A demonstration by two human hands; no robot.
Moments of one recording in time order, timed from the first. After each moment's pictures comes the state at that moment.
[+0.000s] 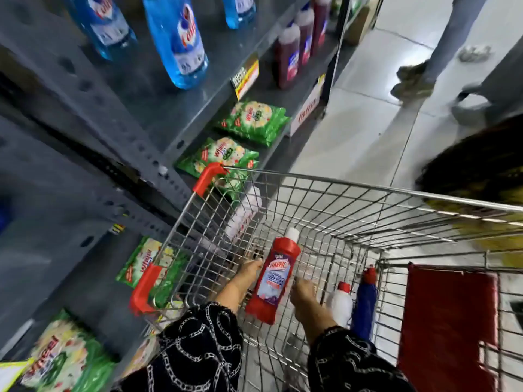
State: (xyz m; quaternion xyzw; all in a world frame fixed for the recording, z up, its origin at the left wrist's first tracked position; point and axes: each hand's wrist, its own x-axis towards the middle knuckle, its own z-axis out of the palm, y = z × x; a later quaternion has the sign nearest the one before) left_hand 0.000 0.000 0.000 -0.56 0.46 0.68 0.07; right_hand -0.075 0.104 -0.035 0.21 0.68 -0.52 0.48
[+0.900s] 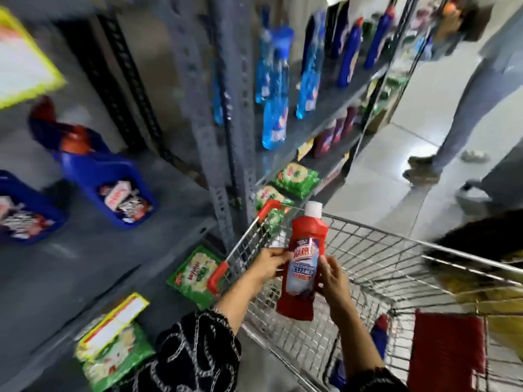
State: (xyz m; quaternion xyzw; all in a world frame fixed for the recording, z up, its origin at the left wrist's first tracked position) left_hand 0.057 -0.021 0.138 -0.43 0.52 0.73 -0.10; right_hand -0.050 0.099 0.129 -0.16 0.68 -0.58 0.41
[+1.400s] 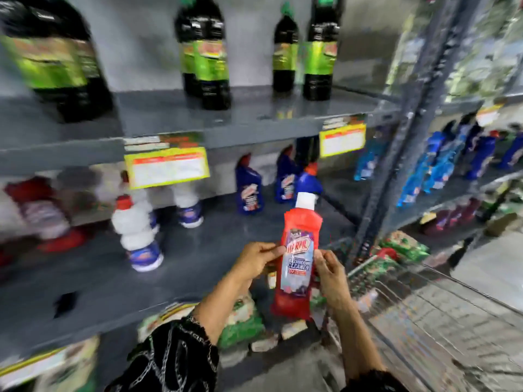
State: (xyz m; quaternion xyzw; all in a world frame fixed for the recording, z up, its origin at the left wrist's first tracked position) left_hand 0.418 0.049 0.313 -0.48 0.53 0.60 -0.36; right_hand 0.246 0.092 0.280 -0.43 0.55 -0.55 0.45
